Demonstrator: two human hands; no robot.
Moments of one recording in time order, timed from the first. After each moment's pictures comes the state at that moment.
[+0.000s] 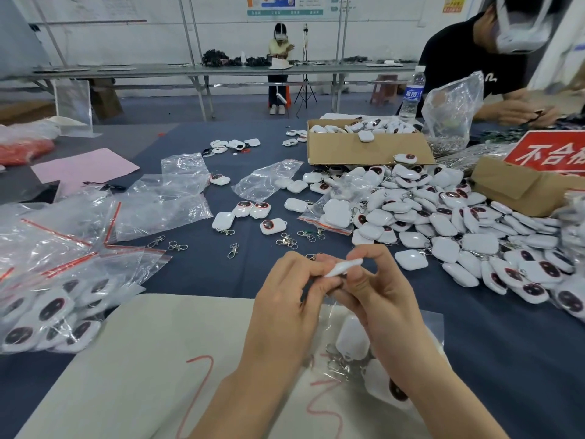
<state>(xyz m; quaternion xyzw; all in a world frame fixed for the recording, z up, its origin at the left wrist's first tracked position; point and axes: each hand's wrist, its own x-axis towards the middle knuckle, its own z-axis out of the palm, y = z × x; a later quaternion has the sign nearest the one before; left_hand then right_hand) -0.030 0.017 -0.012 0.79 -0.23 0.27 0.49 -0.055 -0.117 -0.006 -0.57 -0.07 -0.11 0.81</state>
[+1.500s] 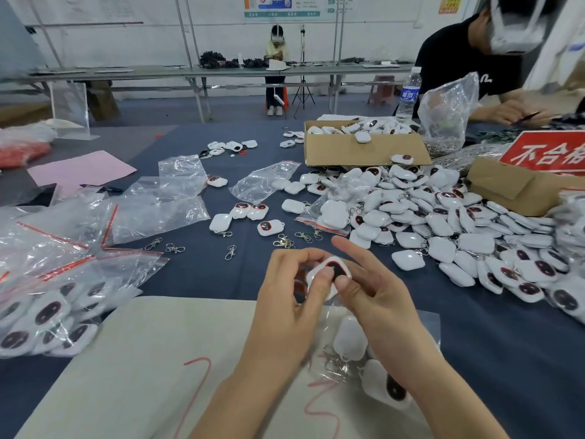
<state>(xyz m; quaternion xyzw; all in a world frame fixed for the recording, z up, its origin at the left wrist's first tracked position) -0.032 0.014 -0.007 0.77 -0.20 0.15 0.59 -0.057 -0.121 0.000 -0.68 -0.04 -0.09 0.73</state>
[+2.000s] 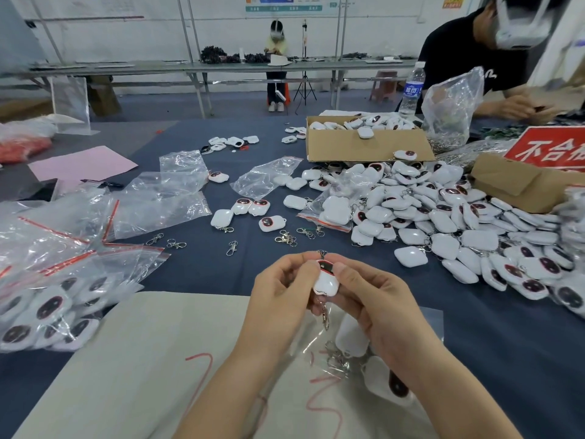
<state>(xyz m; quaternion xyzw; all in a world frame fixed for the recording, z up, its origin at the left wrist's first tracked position) -0.026 0.018 0.000 0.65 -0.05 -0.05 0.76 -0.052 -0.119 -0.002 -0.54 0.05 -0.01 0.84</state>
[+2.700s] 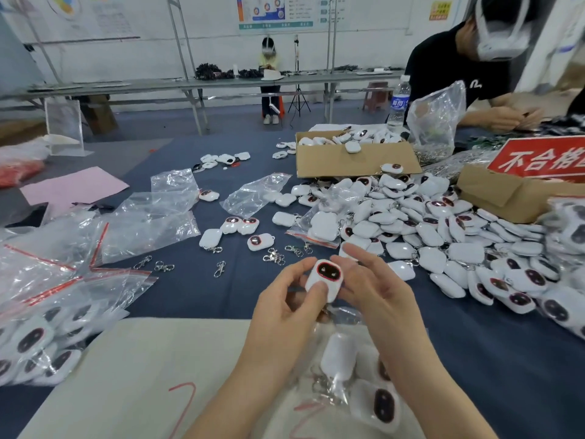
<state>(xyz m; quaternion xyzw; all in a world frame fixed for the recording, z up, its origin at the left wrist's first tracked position) -0.030 0.004 0.006 0.70 -0.12 -0.02 0.70 -0.053 -0.134 0.015 -0.62 0.07 -0.14 0.77</state>
